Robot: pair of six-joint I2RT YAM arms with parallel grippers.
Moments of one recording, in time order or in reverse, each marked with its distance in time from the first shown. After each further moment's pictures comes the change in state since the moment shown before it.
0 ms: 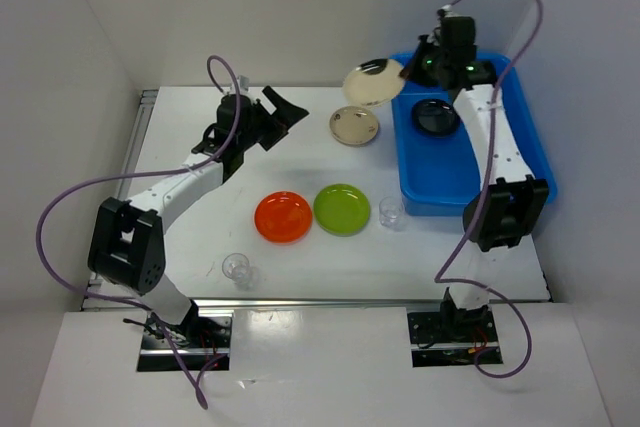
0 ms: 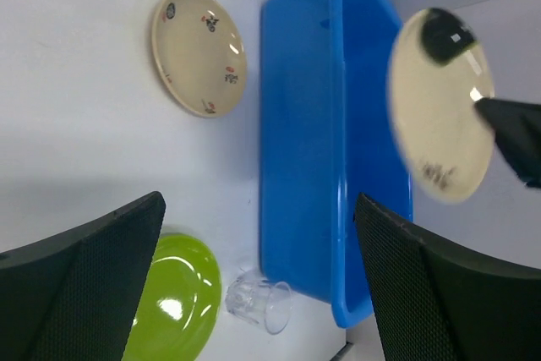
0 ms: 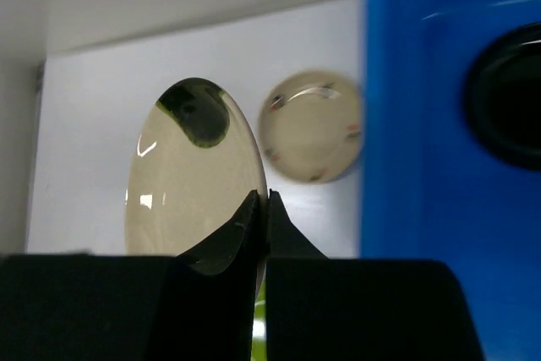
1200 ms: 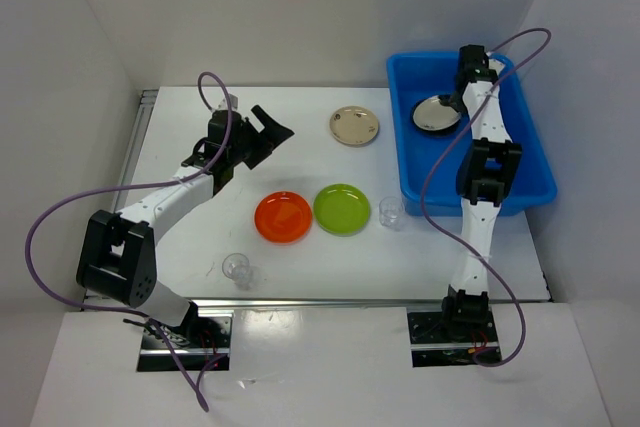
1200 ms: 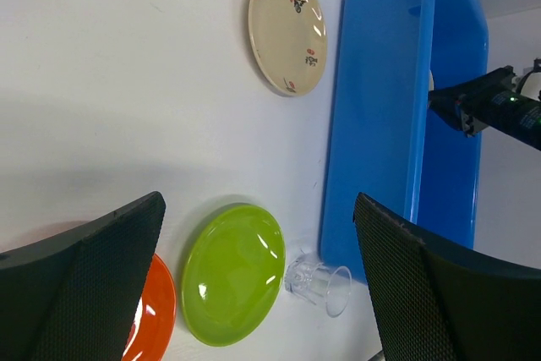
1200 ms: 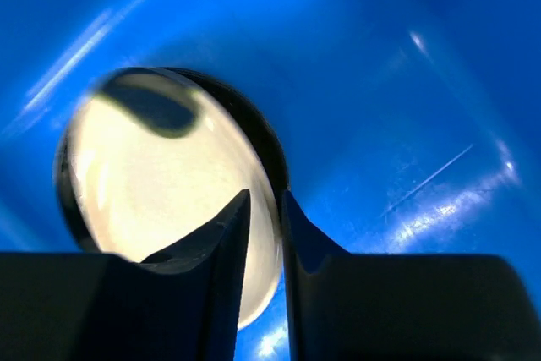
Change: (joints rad) left arm 0.042 -0.106 -0.169 -0.074 -0.040 0.064; right arm -0.292 0.616 0.433 -0.196 0.527 0.084
